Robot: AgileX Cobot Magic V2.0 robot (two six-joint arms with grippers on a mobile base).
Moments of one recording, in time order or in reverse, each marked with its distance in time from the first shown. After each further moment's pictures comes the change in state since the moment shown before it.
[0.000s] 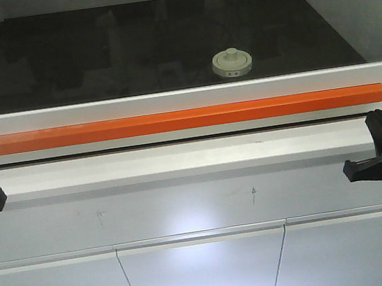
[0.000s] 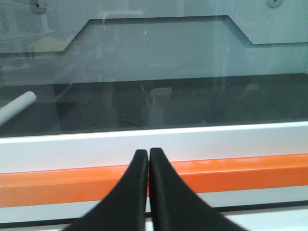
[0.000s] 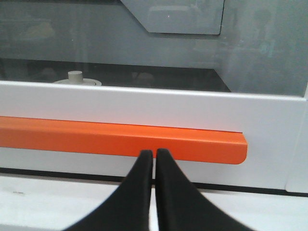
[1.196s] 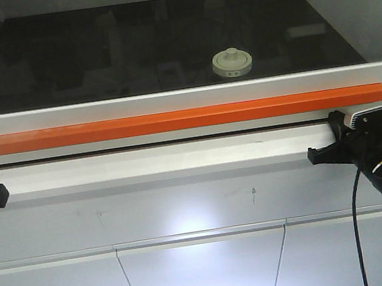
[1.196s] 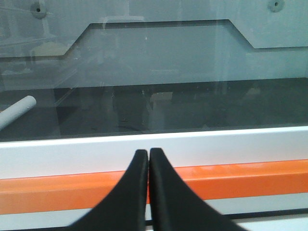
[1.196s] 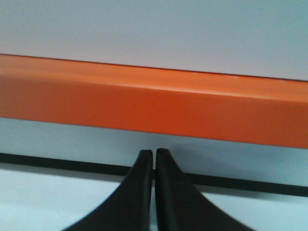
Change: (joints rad) left arm 0.000 0.050 0.000 0.000 -0.072 0.000; right arm 0.000 0.501 -0.286 0.000 -0.109 -0.048
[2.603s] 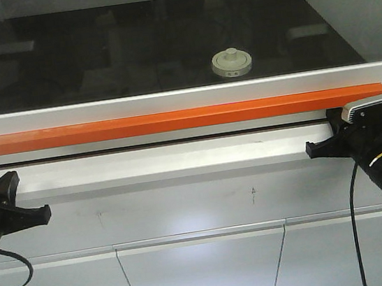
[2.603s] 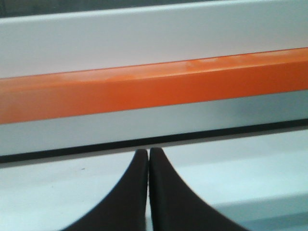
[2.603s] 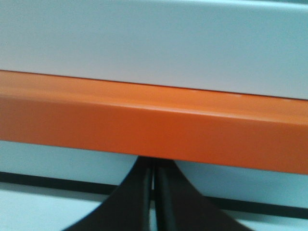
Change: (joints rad) left arm 0.000 0.458 -0.008 0.052 -0.256 0.000; right arm 0.000 0.012 -0.040 -0.003 0.006 0.000
